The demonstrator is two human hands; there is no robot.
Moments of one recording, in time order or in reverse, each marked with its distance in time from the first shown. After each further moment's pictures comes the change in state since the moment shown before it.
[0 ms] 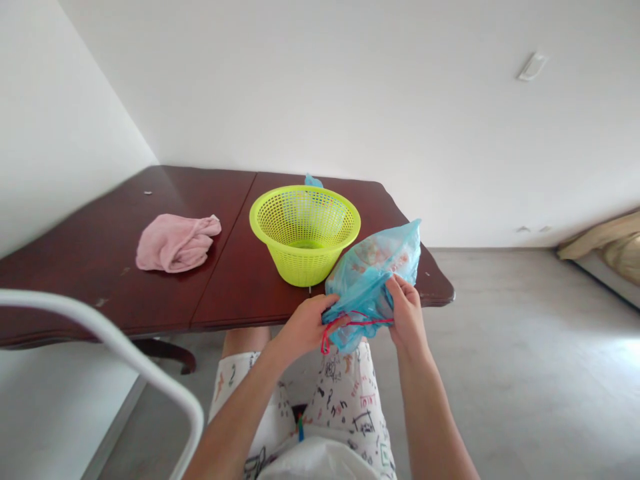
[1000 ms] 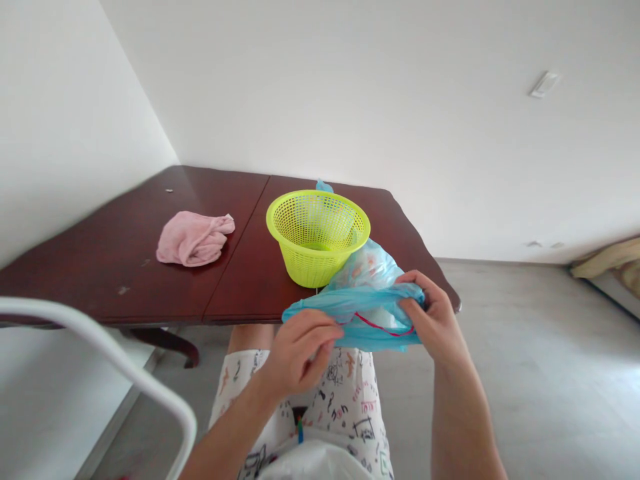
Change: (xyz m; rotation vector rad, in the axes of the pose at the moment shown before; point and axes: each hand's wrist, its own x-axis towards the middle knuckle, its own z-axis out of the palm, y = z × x) left_hand -0.065 0.031 -0.011 0.315 0.377 0.507; right_hand -0.024 -0.078 -0.009 -0.513 -0.235 -0.293
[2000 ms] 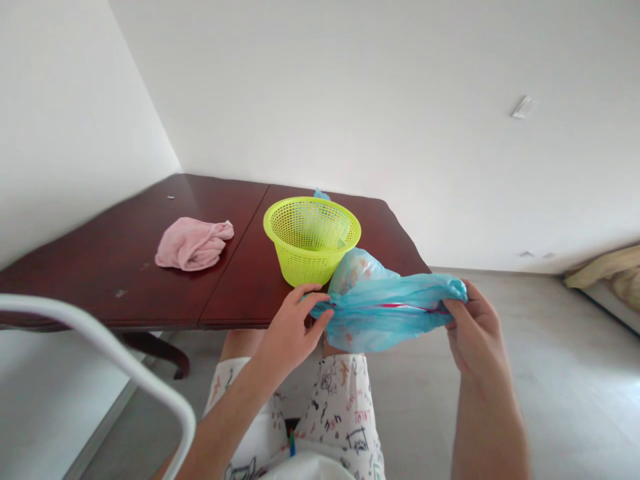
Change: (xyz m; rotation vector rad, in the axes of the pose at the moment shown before) left_hand 0.030 -0.012 0.003 0.151 -0.032 -0.367; right_hand -0.008 0.021 -0.062 0.249 0.307 -0.016
